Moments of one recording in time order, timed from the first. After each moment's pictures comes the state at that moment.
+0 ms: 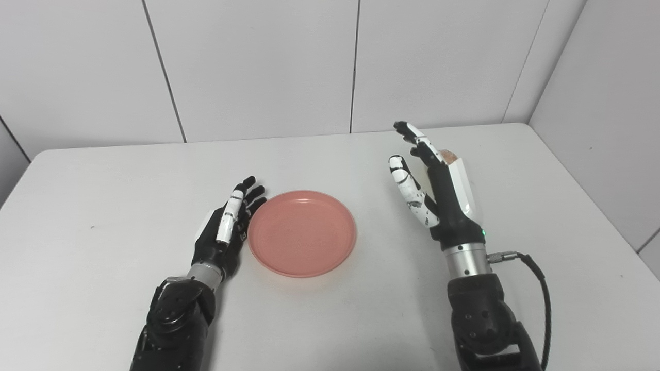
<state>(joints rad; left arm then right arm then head) -0.32 0.05 -0.08 0.15 -0.20 0.33 -0.13 -0.21 -0.05 0.08 -0.33 -0.57 0.09 -0.06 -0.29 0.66</state>
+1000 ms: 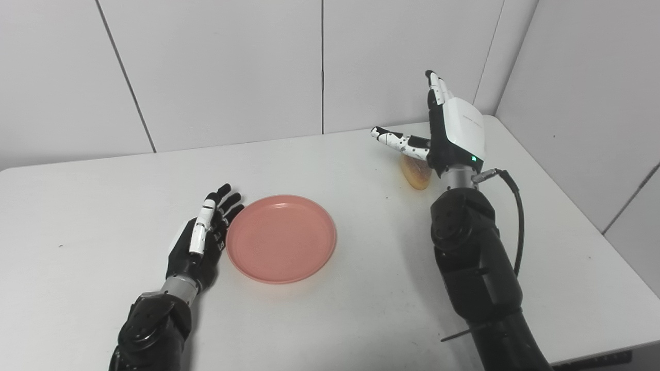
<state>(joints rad) -0.32 0.05 -0.04 0.16 -0.22 0.33 -0.18 -0.47 -0.15 -0.01 -0.07 -0.94 0.47 0.00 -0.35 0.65</state>
